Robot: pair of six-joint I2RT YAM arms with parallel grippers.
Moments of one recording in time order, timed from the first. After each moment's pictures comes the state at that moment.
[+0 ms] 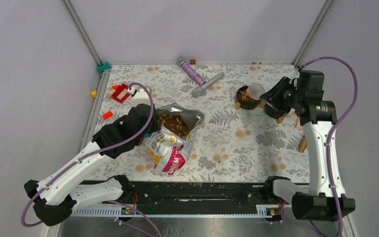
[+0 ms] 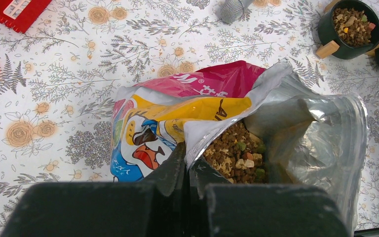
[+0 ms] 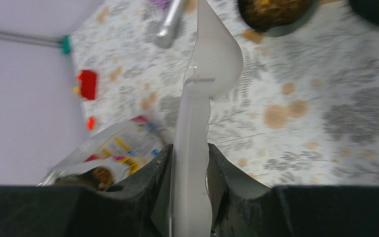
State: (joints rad) left arm -0.85 0.95 1.12 -0.79 -0.58 -0.58; right arm -0.05 1.16 1.39 -0.93 -0.25 0.58
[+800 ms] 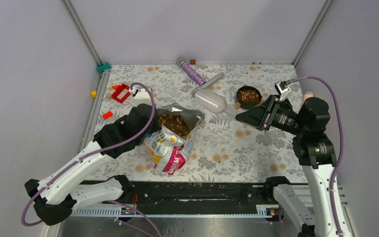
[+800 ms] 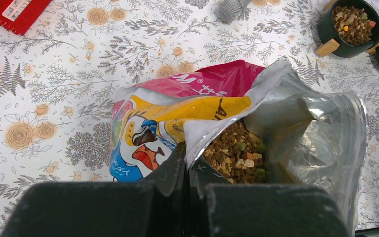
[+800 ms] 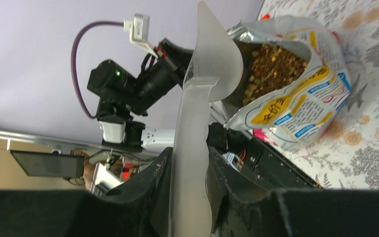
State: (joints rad) left arm -0.86 0.96 1.12 -0.78 -0.58 -0.58; right arm 0.09 0.75 1.08 -0.48 -0.94 1.00
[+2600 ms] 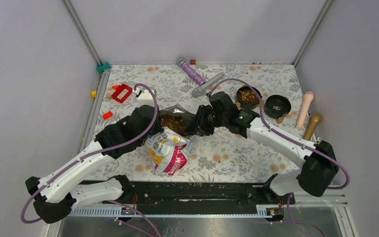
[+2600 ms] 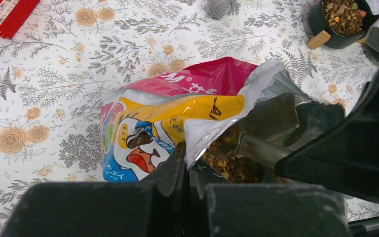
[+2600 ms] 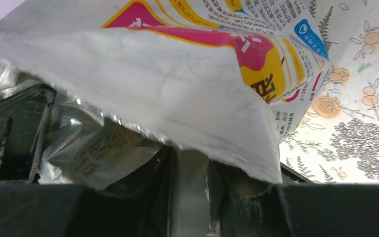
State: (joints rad) left arm -0.90 0.97 1.12 -0.77 -0.57 -0.57; right arm 0.79 1.44 1.17 -0.47 -0.33 1.03
